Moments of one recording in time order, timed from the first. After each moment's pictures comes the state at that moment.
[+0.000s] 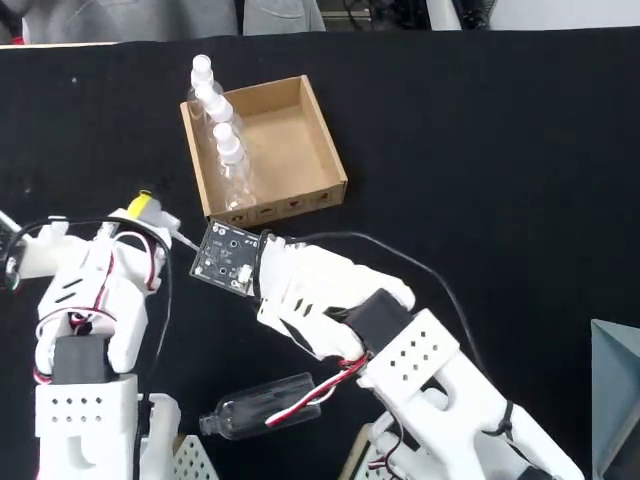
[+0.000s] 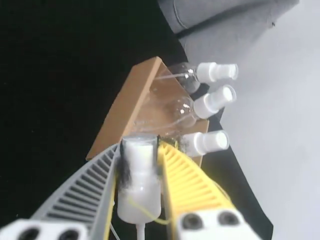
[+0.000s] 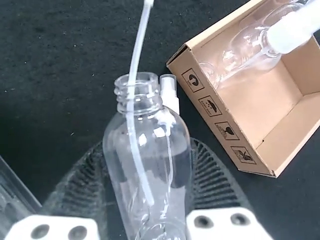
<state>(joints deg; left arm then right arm) -7.2 -73.6 59.2 49.7 56.6 -42.4 -45.8 47.1 57.5 31.8</state>
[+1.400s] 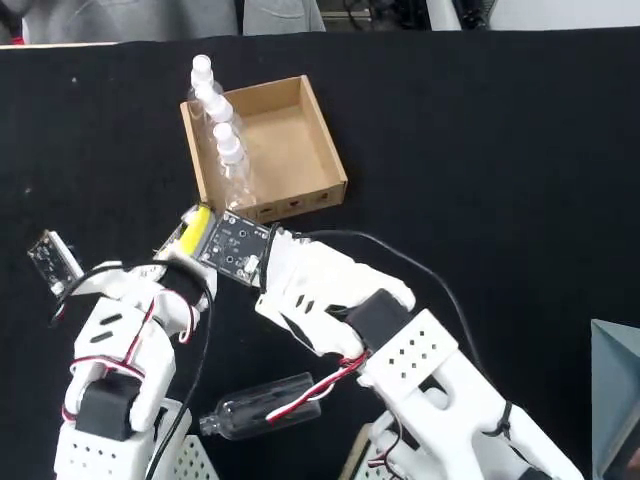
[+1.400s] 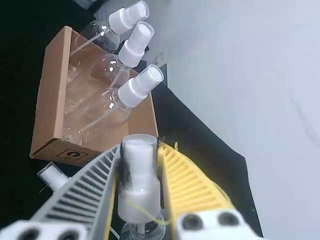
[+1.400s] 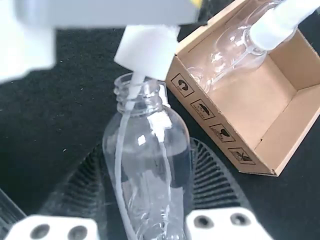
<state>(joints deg) 7.5 -98.9 75.9 43.3 48.0 -41.0 -46.0 50.2 51.9 27.7</state>
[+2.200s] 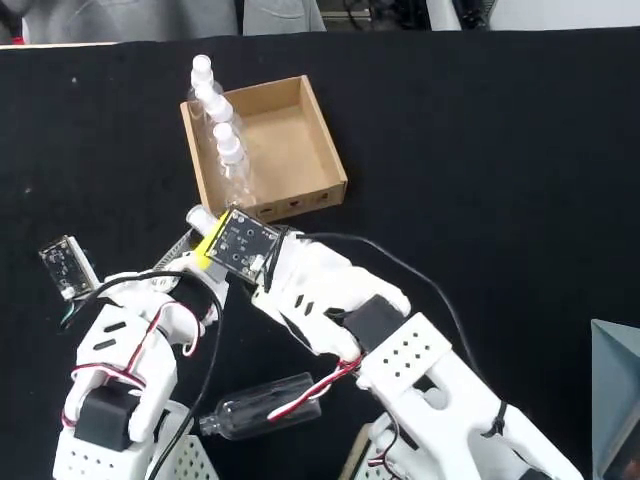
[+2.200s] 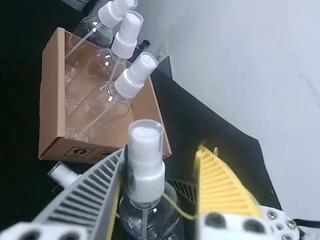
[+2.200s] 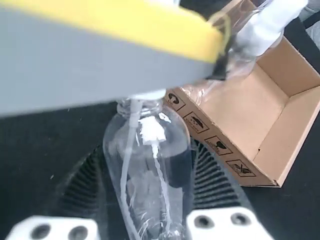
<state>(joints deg) 10.4 -102.7 76.4 48.0 41.6 -40.3 -46.1 57.7 38.2 25.4</state>
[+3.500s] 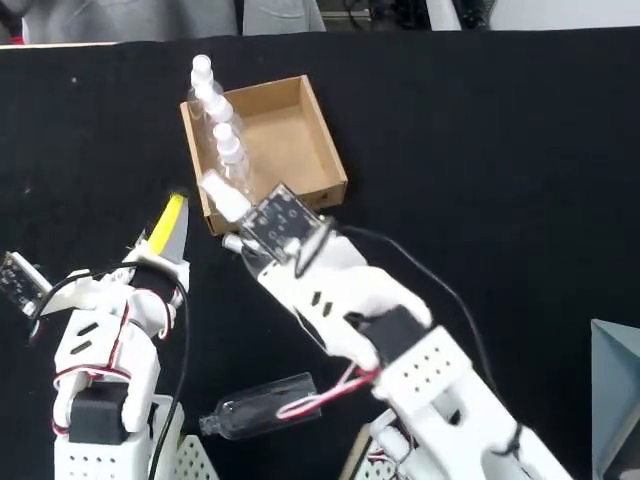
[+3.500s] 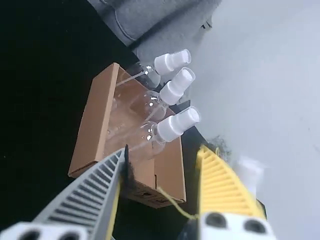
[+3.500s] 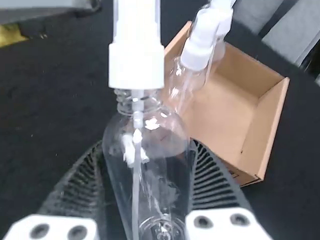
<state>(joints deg) -2.6 -102.6 76.4 48.0 49.5 -36.8 -56.1 61.8 34.2 15.6</state>
